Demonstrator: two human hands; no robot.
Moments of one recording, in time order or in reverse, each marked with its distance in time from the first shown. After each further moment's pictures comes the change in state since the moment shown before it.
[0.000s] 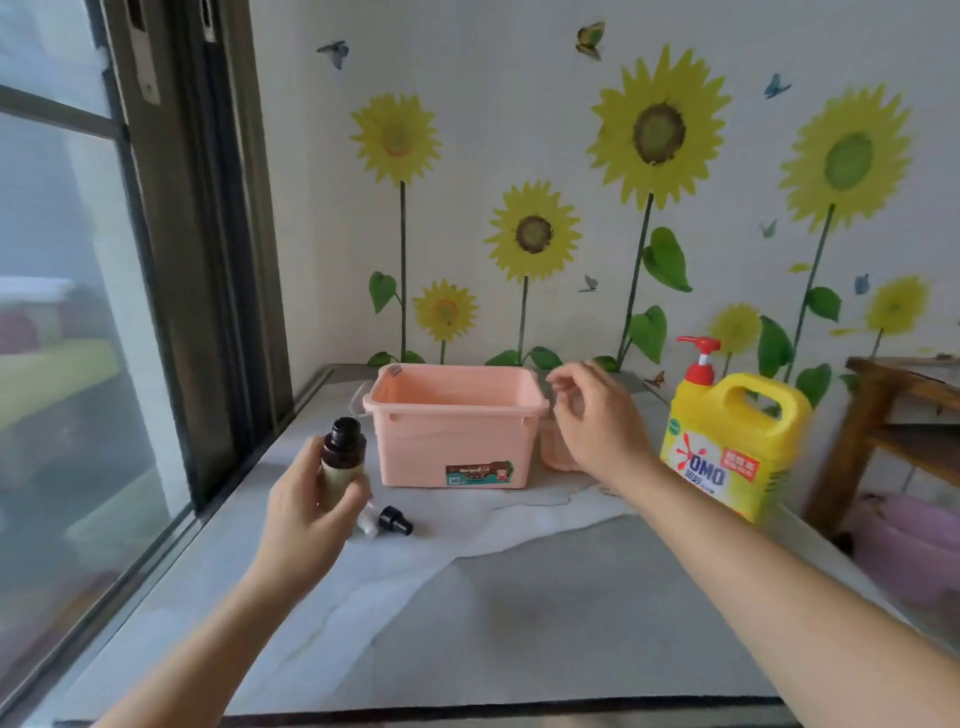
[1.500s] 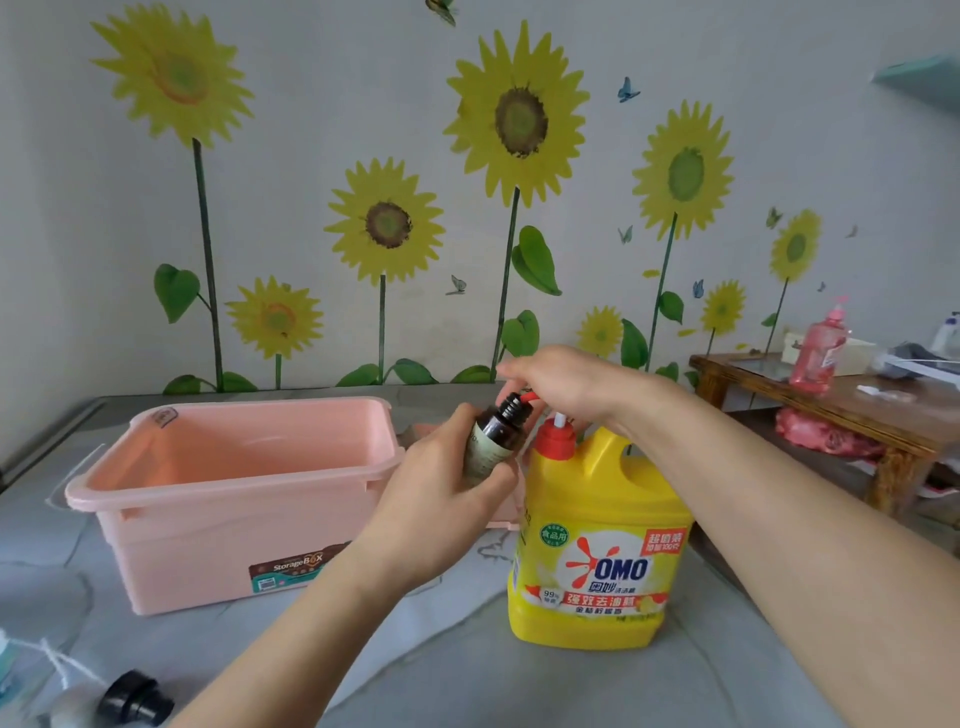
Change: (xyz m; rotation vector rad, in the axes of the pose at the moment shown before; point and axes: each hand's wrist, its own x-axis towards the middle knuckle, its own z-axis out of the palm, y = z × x) left_hand 0.092 0.069 0.249 -0.094 -0.503 0.264; right_hand 0.097 0.059 -0.082 -0.026 -0.632 0.745
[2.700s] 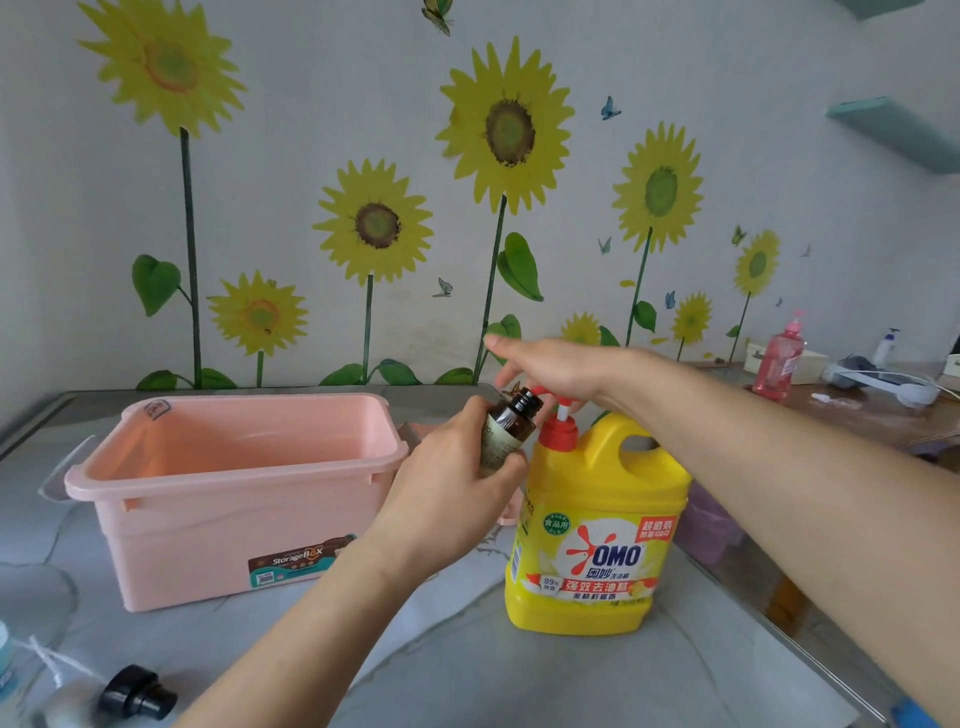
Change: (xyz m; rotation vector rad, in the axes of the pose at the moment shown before) left_hand -0.002 0.007 -0.003 0.093 -0.001 0.018; right_hand 0.008 -0.015 -0.002 -0.227 -0.014 0.077
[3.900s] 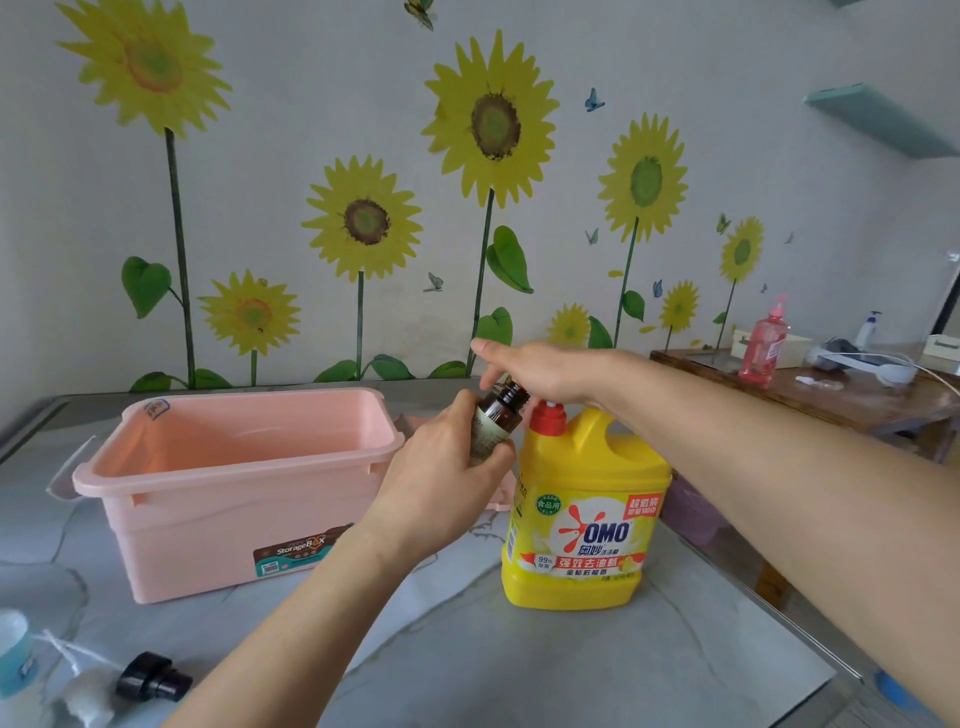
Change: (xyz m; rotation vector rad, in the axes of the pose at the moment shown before) left_hand -0.002 -0.002 -0.003 0.049 -0.034 -0.010; right_hand -0.005 0.001 0.011 -0.033 0.031 -0.064
